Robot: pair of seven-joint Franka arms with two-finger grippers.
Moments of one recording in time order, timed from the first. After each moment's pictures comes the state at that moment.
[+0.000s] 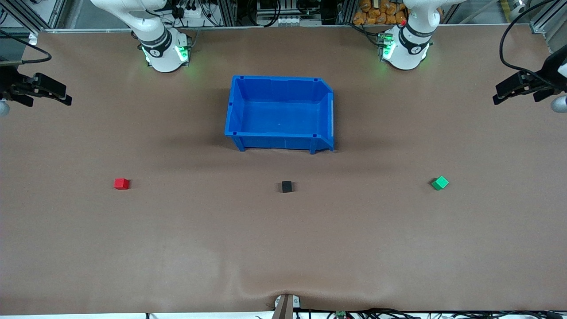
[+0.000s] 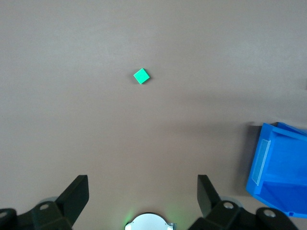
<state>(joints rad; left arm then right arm) 0.19 -0.06 -0.19 -1.58 0.03 1.49 -0.04 -0.02 -0.01 -0.02 -1.51 0.04 1.38 -0.03</state>
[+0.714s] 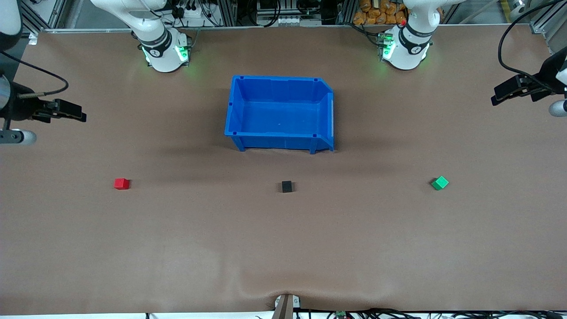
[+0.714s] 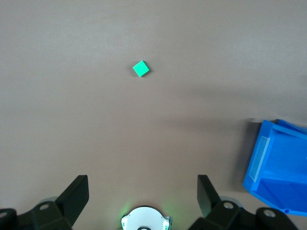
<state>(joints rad) 0.19 -0.04 -0.21 -1.57 0.03 1.46 -0.08 -0.02 0.11 -0.02 -1.51 0.04 1.38 -0.03</state>
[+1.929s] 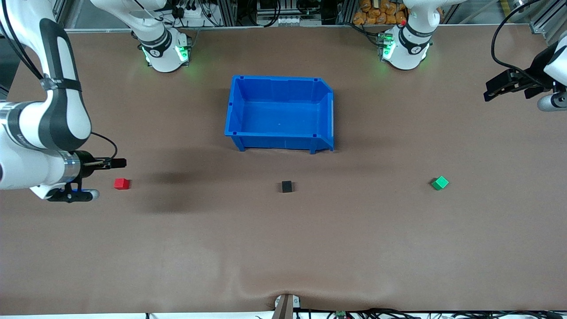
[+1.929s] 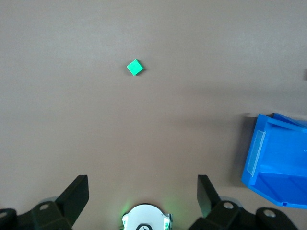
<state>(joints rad) 0.17 -0.05 -0.23 -1.56 0.03 1.44 -0.08 -0.01 0.41 -0.03 -1.60 0.04 1.64 -0.03</state>
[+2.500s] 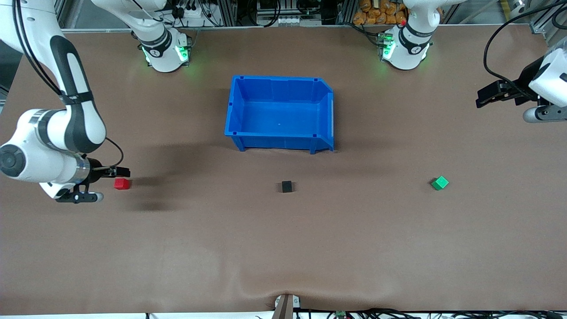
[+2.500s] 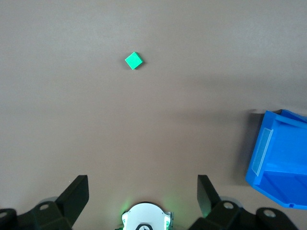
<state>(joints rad) 0.17 -0.04 -0.23 -1.63 0.03 1.49 -0.08 -0.06 0.38 -0.03 -1.91 0.04 2.14 -0.11</state>
